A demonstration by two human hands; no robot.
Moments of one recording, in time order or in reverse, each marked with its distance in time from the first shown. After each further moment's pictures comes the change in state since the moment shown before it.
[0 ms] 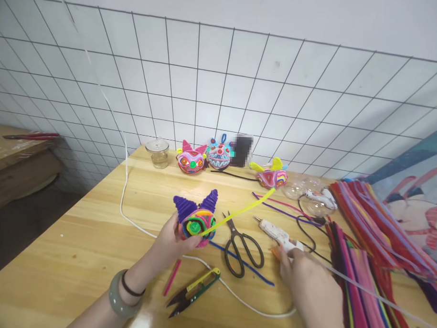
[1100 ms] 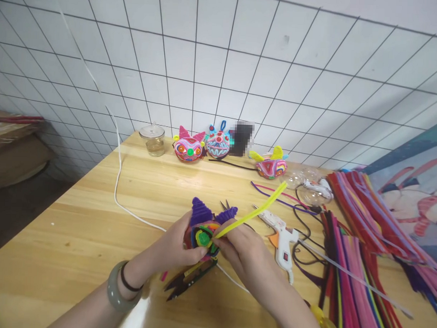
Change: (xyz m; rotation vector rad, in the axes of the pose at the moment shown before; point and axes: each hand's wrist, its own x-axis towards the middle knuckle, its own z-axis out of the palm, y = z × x) left_hand -0.007 -0.006 0.003 0.409 -0.279 0.077; right_hand -0.010 -0.096 -0.020 0.533 -0.235 -0.815
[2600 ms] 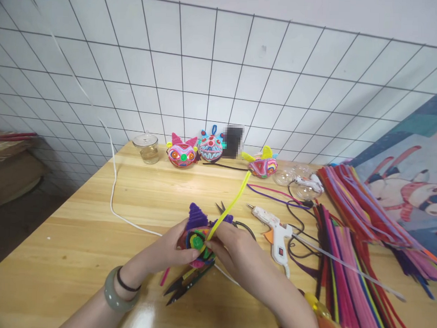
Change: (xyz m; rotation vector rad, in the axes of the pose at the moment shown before) left_hand 0.000 -0.001 -0.008 -0.237 -0.179 -0.129; right_hand 0.004 -0.013 -0.008 0.040 -0.132 0.121
